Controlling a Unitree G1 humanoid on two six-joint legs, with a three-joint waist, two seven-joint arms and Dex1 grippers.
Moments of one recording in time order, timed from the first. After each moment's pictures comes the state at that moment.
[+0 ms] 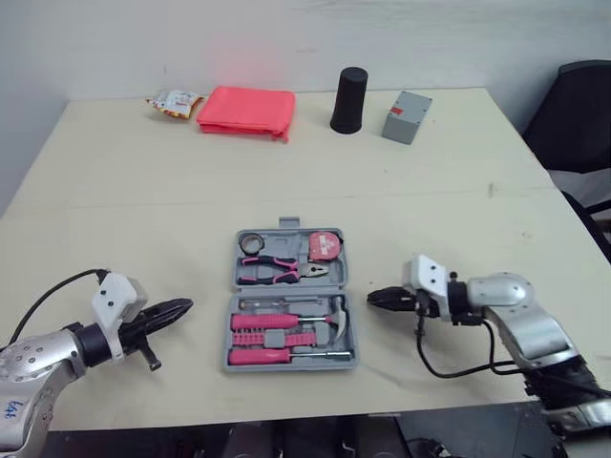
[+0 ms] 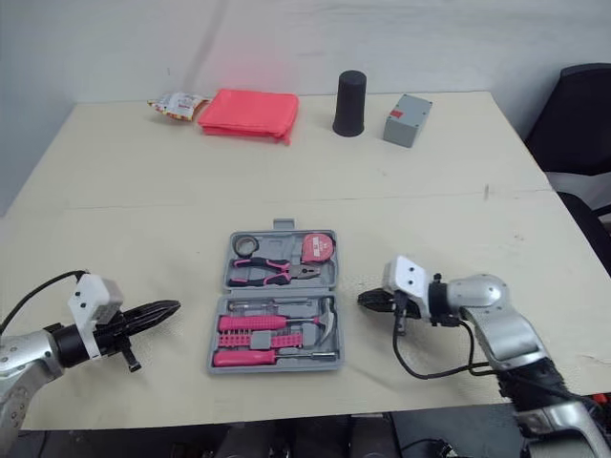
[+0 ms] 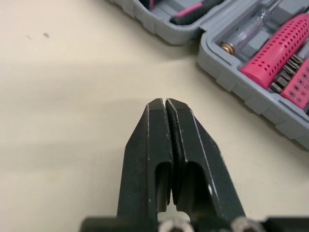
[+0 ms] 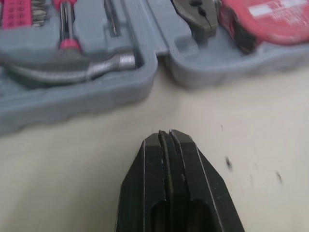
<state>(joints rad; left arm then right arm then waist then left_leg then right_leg) 0.20 0.74 0.29 -0.27 -0.49 0.36 -0.82 -0.37 -0.65 0.20 0.05 0.19 0.16 1.14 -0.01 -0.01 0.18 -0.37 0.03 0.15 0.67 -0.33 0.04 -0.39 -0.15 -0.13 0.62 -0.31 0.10</state>
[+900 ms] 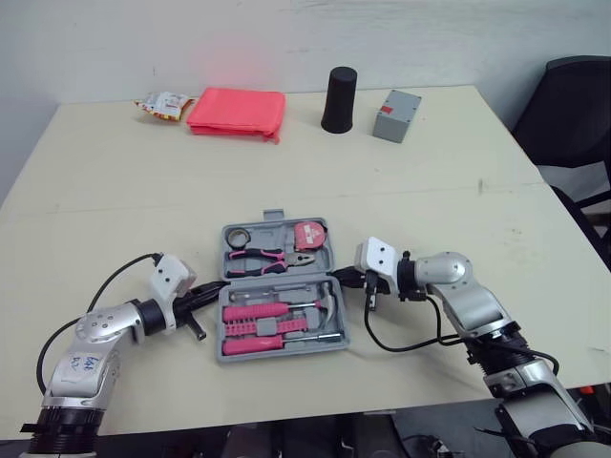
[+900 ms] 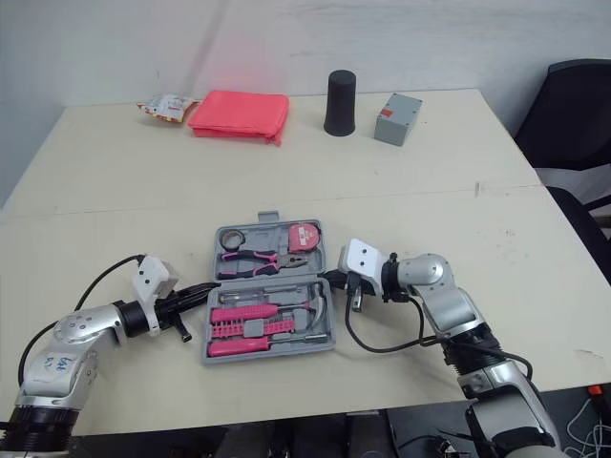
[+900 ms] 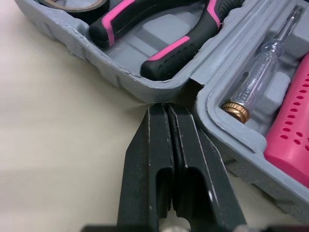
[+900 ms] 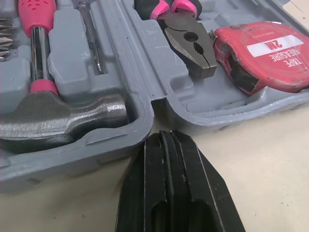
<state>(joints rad) -0.06 0.65 0.15 -0.07 -0.35 0.34 -0.77 -0.54 -0.49 0.27 0.20 0.07 0.12 1.08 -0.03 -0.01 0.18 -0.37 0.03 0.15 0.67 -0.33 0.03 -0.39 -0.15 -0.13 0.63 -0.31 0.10</state>
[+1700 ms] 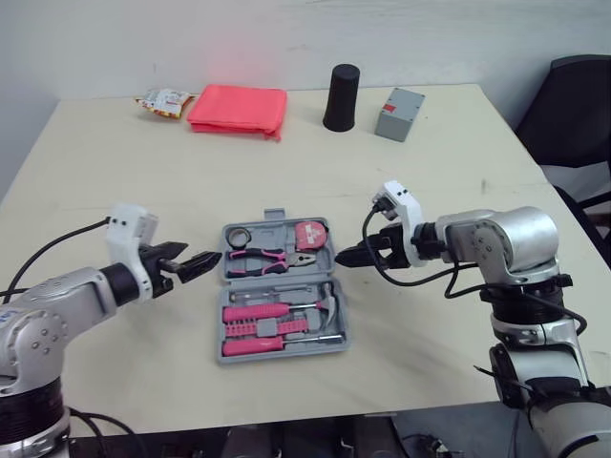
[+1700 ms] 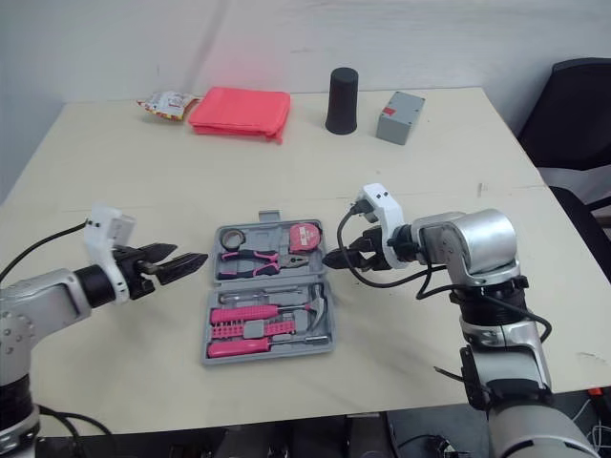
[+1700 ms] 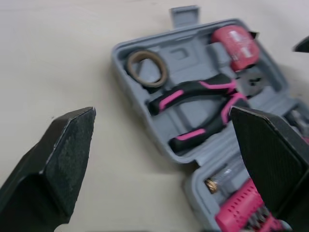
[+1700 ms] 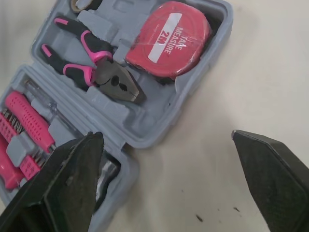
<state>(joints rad) -0.28 0.67 0.37 -0.43 -0.77 1.28 -0.23 -0.88 -0.45 0.08 -0.05 0.35 1.54 0.73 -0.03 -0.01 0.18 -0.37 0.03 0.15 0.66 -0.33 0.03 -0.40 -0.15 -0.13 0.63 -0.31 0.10</state>
